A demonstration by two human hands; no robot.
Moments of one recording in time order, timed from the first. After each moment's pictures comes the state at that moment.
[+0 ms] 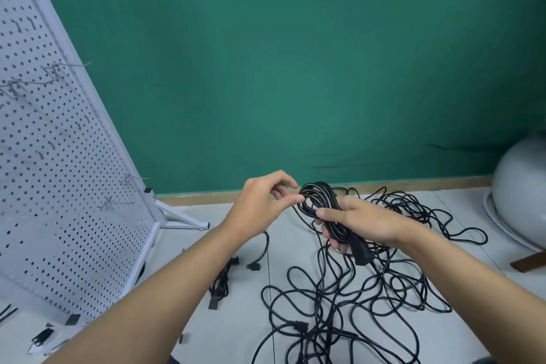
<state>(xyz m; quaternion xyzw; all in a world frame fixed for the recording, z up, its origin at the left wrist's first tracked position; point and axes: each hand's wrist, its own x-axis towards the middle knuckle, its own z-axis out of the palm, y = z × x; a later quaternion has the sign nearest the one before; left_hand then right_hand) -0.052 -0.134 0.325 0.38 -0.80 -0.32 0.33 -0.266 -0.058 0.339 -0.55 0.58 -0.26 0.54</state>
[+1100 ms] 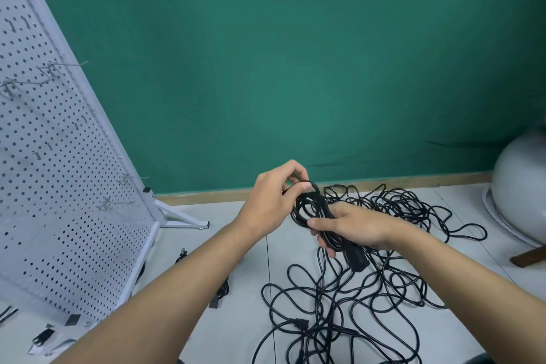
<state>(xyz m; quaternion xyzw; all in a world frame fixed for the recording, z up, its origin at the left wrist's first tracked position) -0.073 -0.122 0.337 0.34 -0.79 -0.34 0.38 -0.257 -0.056 0.333 -0.58 0.60 -0.18 0.52</state>
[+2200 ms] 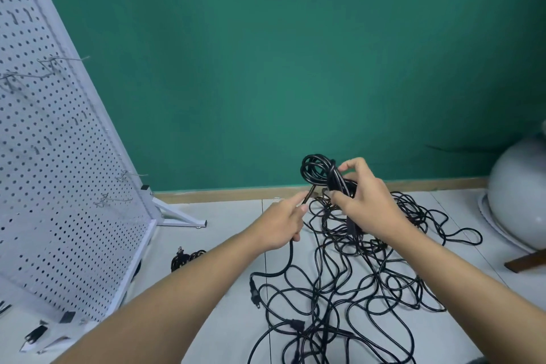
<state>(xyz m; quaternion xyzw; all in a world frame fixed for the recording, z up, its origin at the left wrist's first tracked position) -0.078 -0.126 0.292 0.39 -0.80 -0.42 0.17 -0.267 -0.057 0.348 -0.59 0.69 -0.36 0.19</state>
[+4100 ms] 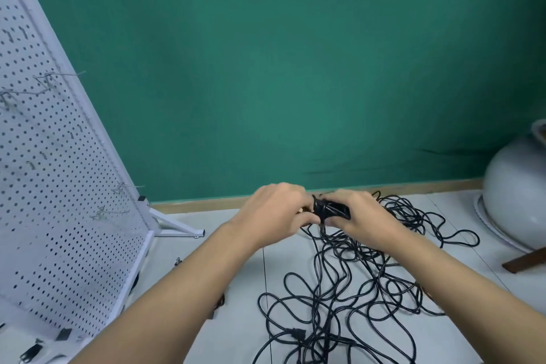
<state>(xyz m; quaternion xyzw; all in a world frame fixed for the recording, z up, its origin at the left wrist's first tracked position) -0.074 -0.112 0.371 0.30 -0.94 -0.07 0.13 -0.279 -0.060 0.339 -0.72 0.65 -0.20 0.14</state>
